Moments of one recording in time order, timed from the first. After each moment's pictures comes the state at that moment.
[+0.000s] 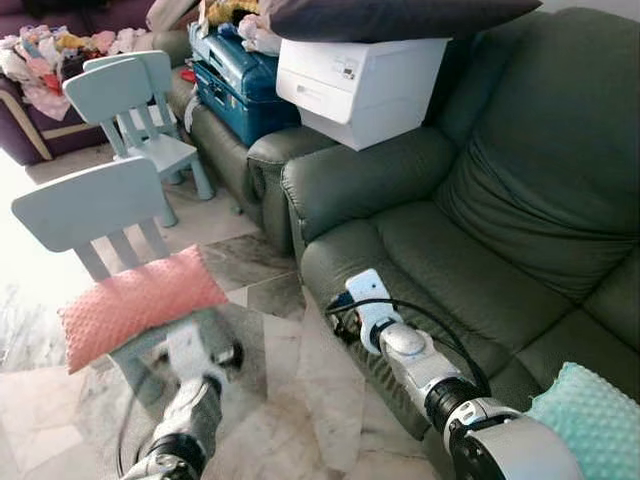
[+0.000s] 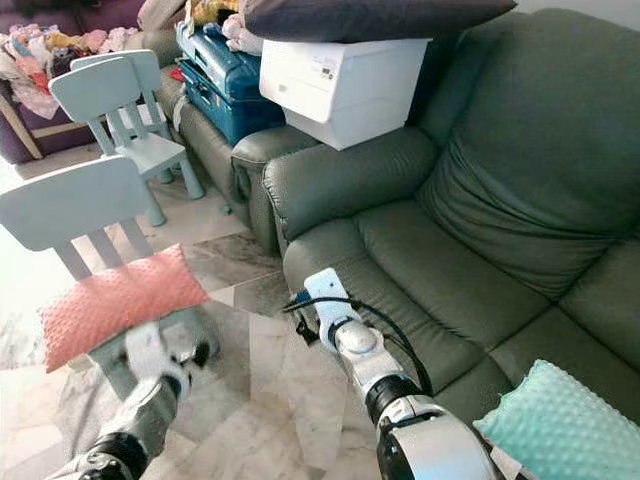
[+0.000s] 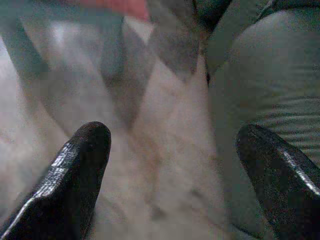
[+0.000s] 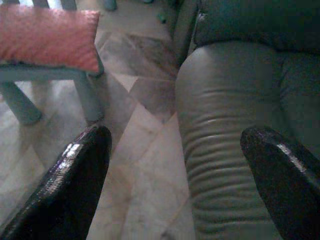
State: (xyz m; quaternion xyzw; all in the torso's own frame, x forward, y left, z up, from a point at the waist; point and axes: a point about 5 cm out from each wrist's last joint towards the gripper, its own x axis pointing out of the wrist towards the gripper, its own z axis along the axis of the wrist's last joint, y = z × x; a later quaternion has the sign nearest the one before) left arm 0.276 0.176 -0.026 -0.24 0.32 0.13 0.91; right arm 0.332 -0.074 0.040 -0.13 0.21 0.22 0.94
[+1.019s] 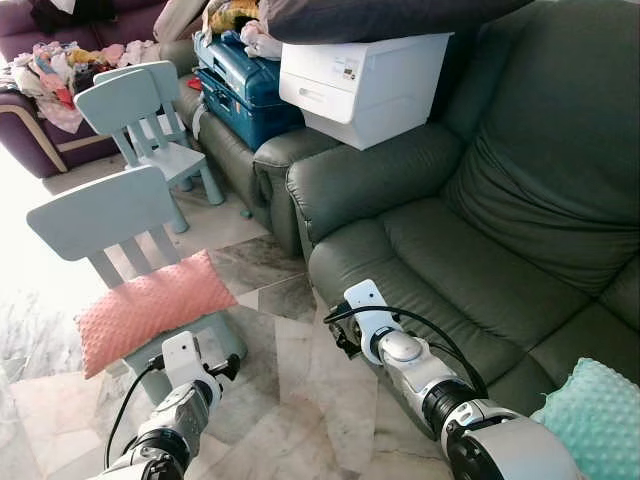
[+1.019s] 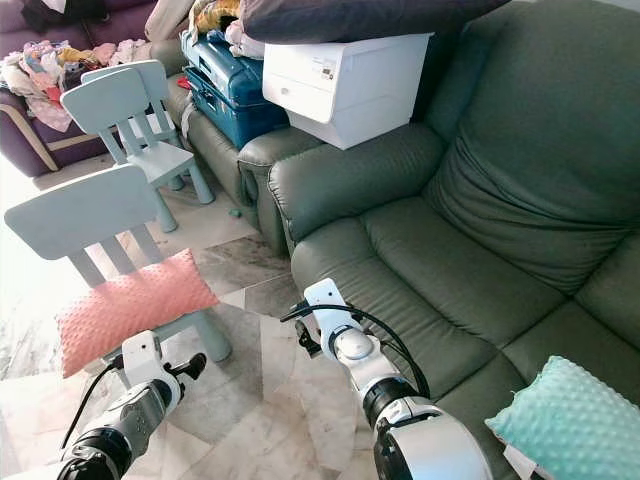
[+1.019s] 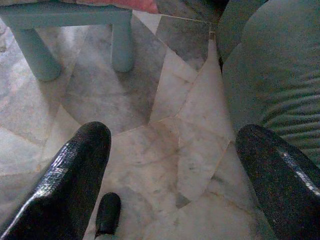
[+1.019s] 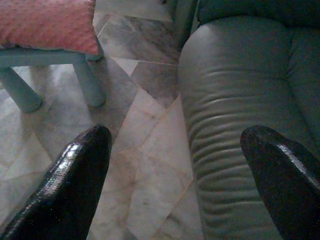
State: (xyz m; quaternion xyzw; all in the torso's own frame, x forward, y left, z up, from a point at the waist) left arm 0.275 0.190 -0.026 -0.20 0.35 0.10 0.91; right arm 0.327 -0.078 0.030 -0.14 0.25 0.20 0.94
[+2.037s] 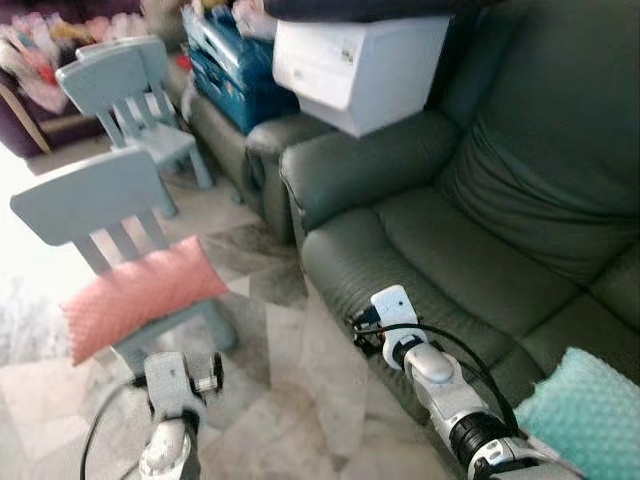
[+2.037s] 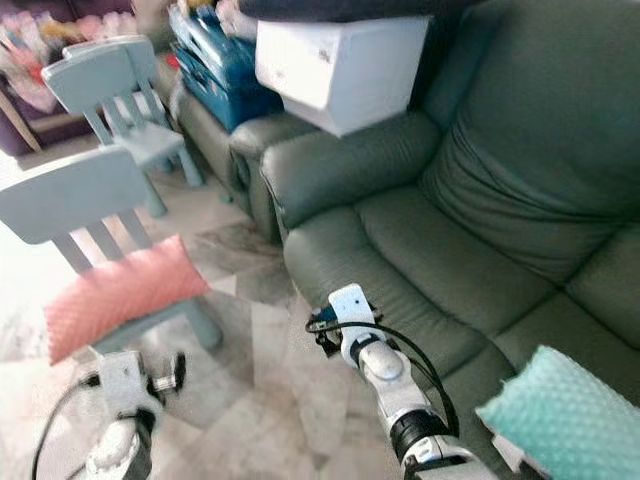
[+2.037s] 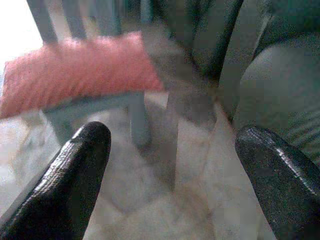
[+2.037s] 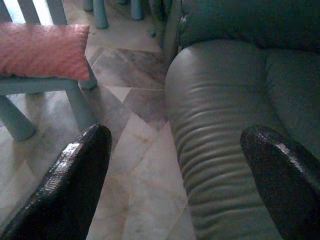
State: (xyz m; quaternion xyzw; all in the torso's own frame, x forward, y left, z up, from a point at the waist) left arm 0.238 0.188 -0.006 -0.07 0.14 0.10 0.98; right arm 0.318 -0.110 0.033 -0.11 0.14 0.20 0.96
